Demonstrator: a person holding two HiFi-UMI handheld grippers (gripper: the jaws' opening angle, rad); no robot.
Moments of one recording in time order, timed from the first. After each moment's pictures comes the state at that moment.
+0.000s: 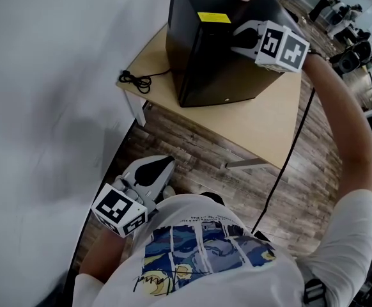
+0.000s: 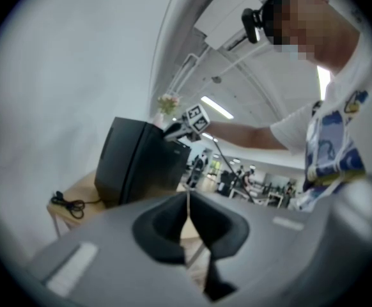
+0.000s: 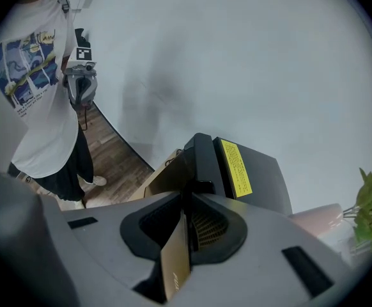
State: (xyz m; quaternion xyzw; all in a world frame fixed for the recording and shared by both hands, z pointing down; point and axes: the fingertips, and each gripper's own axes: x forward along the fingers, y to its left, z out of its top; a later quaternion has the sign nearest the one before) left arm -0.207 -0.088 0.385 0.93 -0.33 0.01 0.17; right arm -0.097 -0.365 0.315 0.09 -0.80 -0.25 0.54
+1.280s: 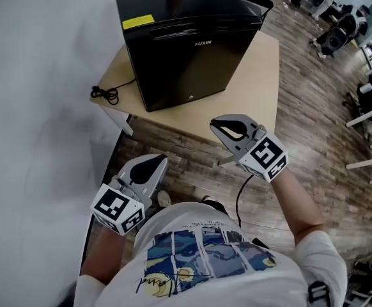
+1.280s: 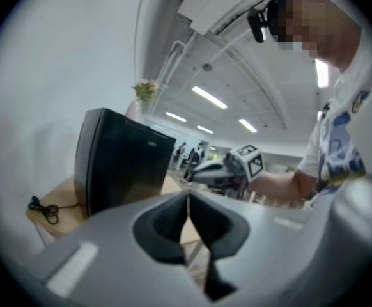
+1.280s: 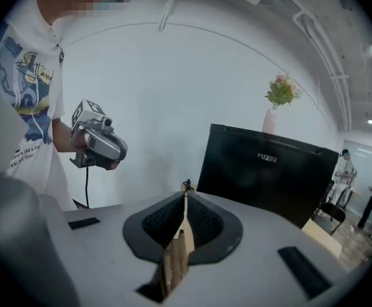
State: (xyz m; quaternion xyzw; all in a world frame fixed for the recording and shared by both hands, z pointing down) left arm -0.081 -0.091 0.383 0.93 -0.32 0.04 0.15; right arm 0.029 -0.163 0.389 0.27 -0.93 -0.04 0.23
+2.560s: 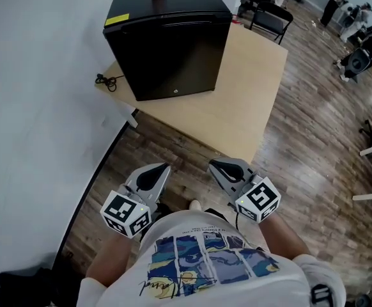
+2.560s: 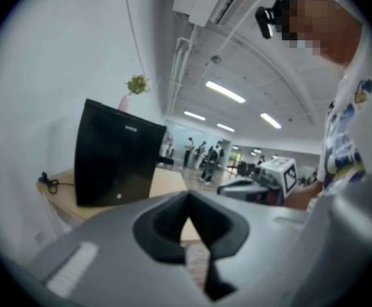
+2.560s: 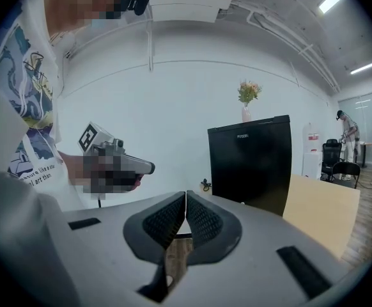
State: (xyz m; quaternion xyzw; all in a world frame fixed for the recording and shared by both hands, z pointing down) left arm 0.083 -0.005 0.399 0.89 -0.43 0.05 0.16; right arm 0.184 -0.023 0.415 0.24 -0.96 0.07 0.12
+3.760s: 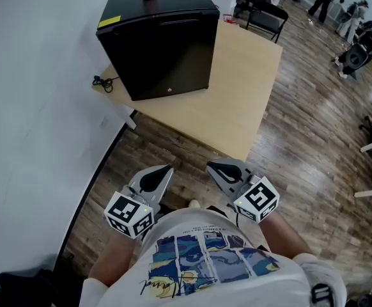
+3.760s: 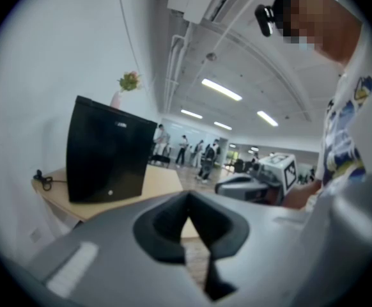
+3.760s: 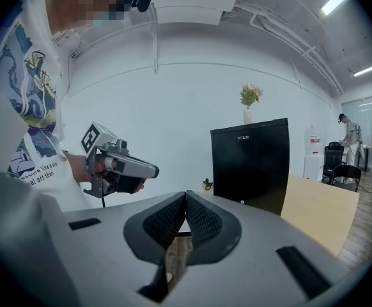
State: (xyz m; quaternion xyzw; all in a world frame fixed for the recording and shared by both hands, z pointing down) left arm 0.118 0.014 0.407 0.89 -0.42 0.06 0.16; right arm 0.206 -0.001 0.417 0.23 -0.96 0.05 0.12
